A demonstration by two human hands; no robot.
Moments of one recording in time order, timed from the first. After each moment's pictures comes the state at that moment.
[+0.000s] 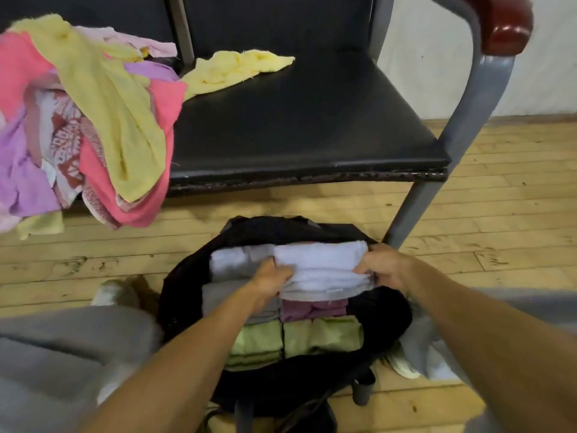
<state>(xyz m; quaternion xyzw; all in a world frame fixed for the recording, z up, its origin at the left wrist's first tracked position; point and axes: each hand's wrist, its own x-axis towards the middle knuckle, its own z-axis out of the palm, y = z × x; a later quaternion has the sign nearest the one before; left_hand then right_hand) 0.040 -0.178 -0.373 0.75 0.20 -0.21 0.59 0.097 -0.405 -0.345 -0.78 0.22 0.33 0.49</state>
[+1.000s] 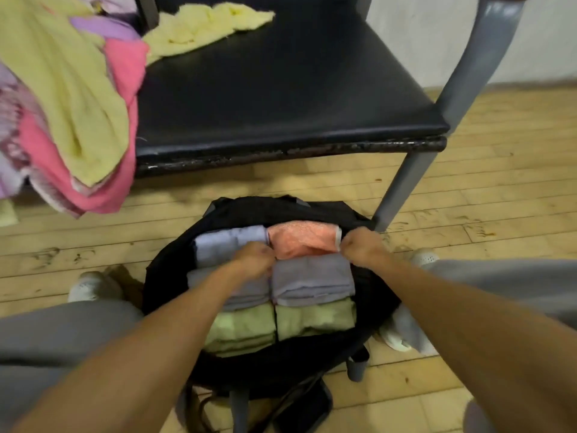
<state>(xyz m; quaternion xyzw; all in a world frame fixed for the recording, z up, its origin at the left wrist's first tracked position) 0.061 -0.159 -0.394 0.86 0.13 -0.27 0.42 0.096 -0.389 -0.373 -0.95 0.04 0.27 0.17</state>
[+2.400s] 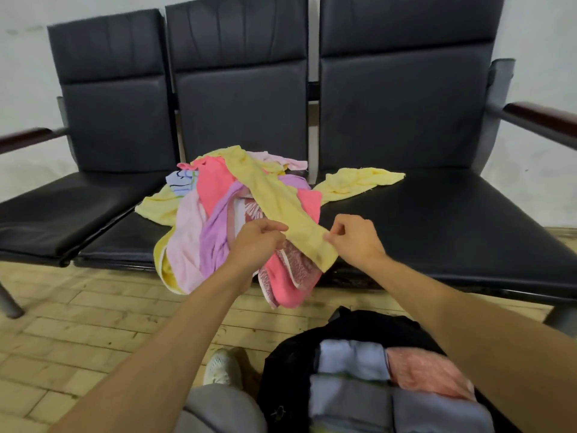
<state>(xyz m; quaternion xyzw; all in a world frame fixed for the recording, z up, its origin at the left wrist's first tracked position) 0.035 0.041 -0.129 0.80 0.18 0.13 0.55 0.129 -0.121 -0.153 -0.91 -0.17 -0.01 0.38</state>
